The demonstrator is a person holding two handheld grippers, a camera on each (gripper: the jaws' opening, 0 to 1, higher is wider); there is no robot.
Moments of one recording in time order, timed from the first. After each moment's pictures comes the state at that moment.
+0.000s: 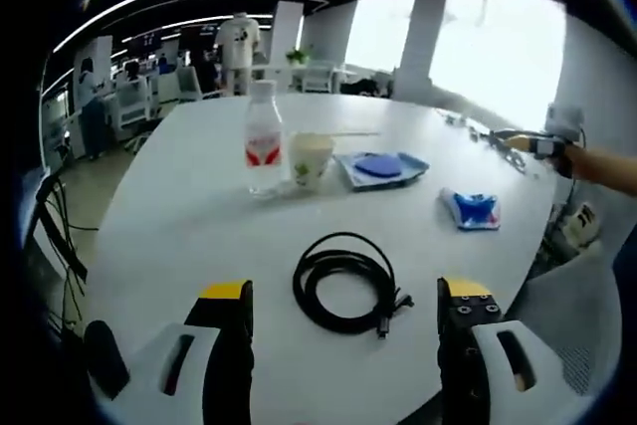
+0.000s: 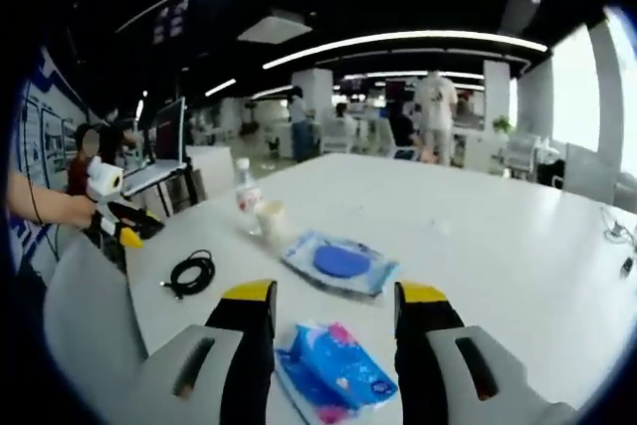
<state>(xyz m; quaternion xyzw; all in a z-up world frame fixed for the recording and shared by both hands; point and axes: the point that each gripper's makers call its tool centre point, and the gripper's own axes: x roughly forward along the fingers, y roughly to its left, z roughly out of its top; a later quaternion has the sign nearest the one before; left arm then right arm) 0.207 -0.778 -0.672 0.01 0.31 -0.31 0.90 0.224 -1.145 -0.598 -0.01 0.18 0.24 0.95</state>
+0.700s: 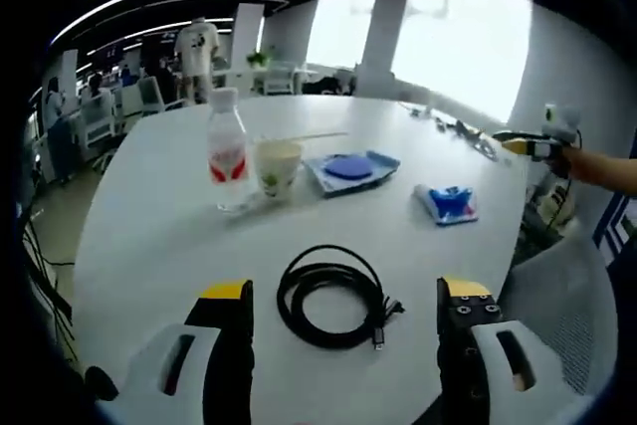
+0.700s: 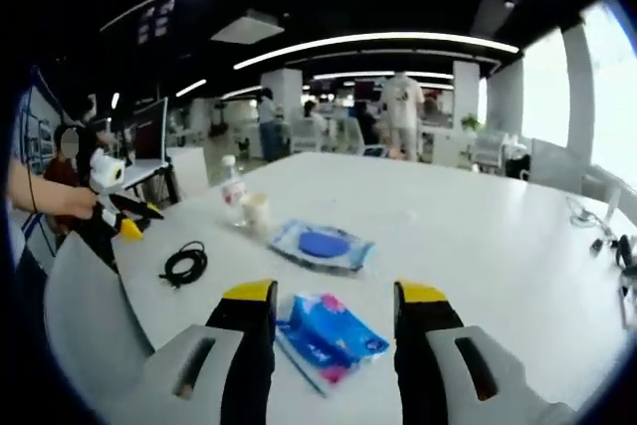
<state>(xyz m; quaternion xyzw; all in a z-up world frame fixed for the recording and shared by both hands) 0.214 -0.789 -0.666 0.03 0.29 -0.39 0.87 0.169 -1.155 -0.599 -0.03 0.19 0.18 0.97</state>
